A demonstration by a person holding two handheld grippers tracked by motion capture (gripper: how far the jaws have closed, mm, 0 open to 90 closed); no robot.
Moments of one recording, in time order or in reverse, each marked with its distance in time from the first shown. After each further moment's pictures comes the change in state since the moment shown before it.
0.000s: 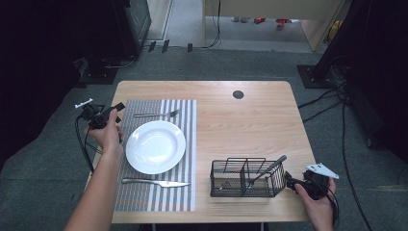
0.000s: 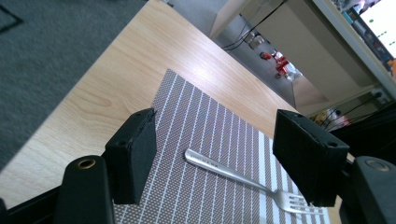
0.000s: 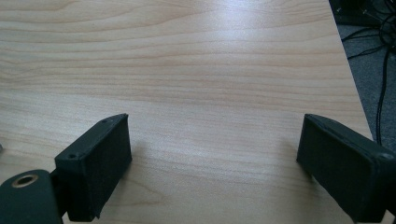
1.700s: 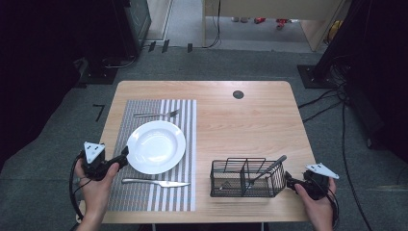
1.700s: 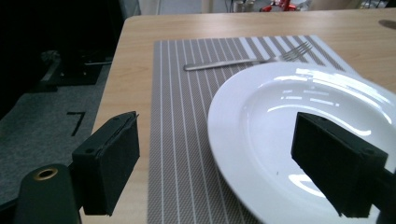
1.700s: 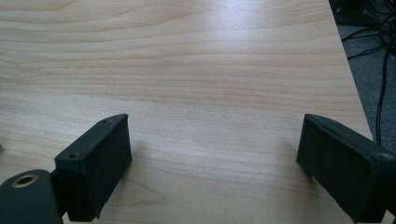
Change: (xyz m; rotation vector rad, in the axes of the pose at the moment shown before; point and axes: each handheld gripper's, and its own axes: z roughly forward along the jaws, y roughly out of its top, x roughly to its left) left arm -0.005 -0.108 -0.130 -0.047 0.062 0.665; right arm 0.000 0.000 0.000 0.002 -0.001 0.000
